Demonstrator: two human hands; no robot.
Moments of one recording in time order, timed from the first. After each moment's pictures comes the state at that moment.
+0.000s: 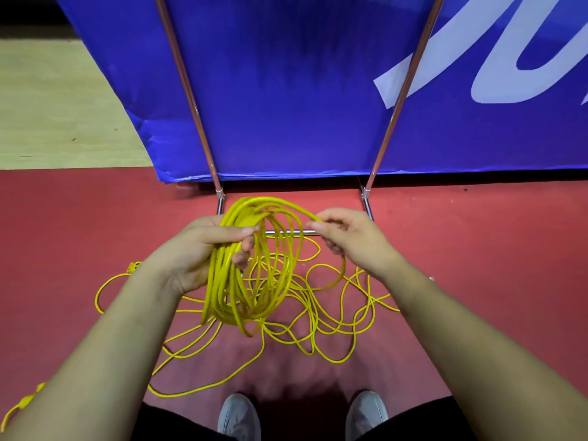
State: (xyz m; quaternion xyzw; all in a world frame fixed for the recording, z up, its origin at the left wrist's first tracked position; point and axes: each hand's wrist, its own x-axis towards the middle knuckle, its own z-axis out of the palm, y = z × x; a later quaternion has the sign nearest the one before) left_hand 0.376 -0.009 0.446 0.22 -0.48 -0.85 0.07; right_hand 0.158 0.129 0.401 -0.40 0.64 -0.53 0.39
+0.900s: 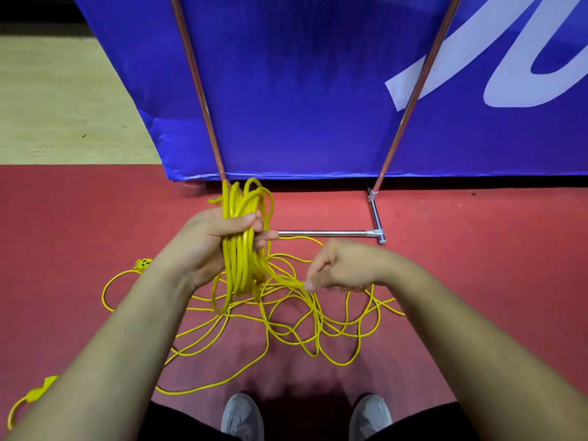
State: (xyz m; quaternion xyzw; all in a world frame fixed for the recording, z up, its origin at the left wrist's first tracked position) left_hand 0.375 -0.013 0.445 0.27 -0.46 -0.83 0.17; right_hand 0.181 0.126 0.426 -0.54 0.67 -0.16 0.49
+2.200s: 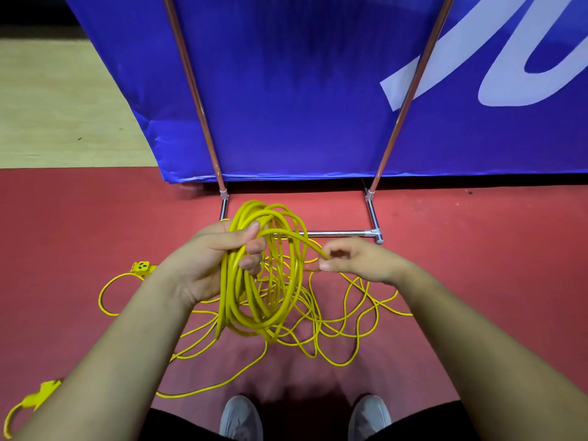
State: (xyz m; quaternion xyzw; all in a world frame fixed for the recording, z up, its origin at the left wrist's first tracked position) left_hand 0.376 0.002 0.450 0.19 -0.42 -0.89 0.07; right_hand 0.140 0.140 0.381 -0.54 0.67 -0.28 0.43
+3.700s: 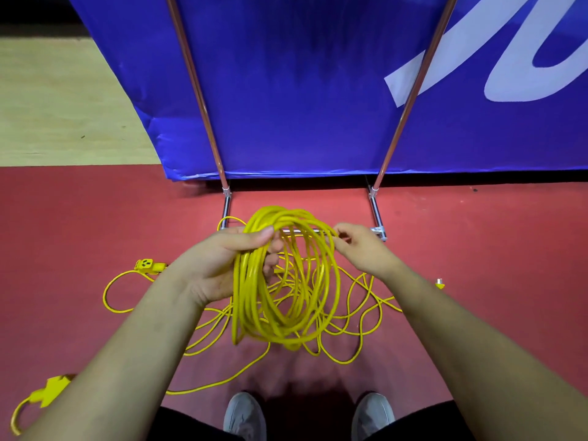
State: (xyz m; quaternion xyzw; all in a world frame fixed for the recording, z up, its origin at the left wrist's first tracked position) left_hand 0.370 0.007 0.448 0.25 -0.38 -0.89 0.01; right_hand 0.135 0.121 0.347 -0.48 0.75 -0.36 0.27
